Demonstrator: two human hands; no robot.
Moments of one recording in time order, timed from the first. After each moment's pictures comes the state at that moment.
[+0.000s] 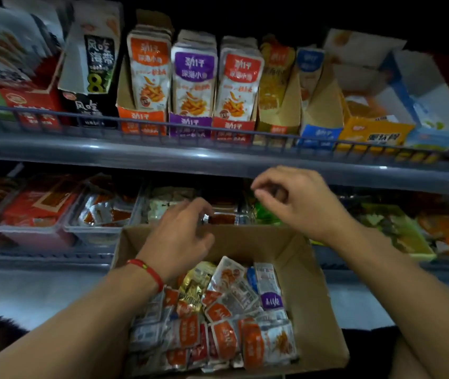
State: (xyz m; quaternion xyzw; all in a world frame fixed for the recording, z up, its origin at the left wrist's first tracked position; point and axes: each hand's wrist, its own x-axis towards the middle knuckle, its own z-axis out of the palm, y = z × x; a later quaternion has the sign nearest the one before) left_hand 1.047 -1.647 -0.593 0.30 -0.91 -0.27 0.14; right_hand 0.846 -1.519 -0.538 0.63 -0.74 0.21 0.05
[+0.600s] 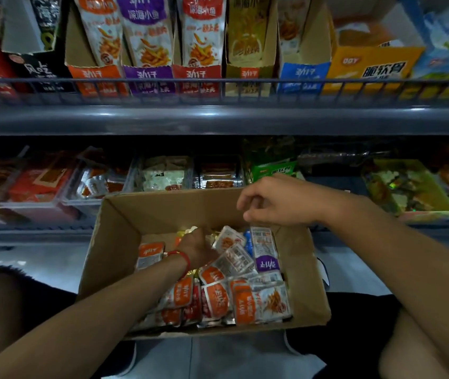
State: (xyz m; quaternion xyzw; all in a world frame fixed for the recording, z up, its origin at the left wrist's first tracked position) left_hand 1.004 -1.617 -0.753 0.42 -0.82 -0.37 -0.11; right_hand 0.825 -1.494 -0.589 0.63 -0.72 0.08 -0.28
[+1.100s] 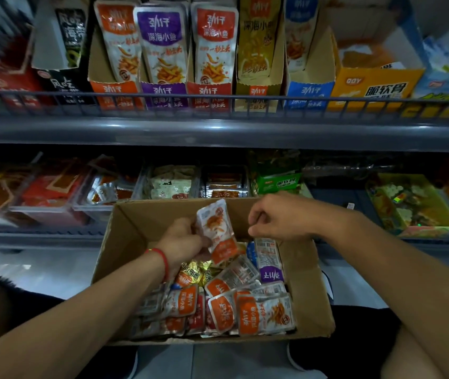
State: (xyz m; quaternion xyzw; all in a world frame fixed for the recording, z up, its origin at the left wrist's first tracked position) left_hand 1.025 -1.618 -0.669 0.47 -0.62 -0.63 0.02; right_hand 0.835 -1.495 -0.591 0.58 -0.75 0.02 -0.31
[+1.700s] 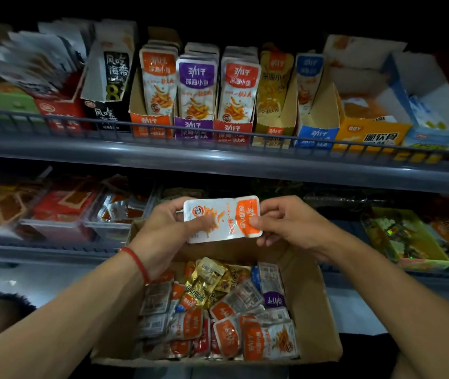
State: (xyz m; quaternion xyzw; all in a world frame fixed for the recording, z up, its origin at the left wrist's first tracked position) left_hand 1.061 -1.626 -0.572 0.35 -0.55 -0.73 0.20; right_hand 0.861 -1.494 -0.556 0.41 -0.70 0.40 -0.43
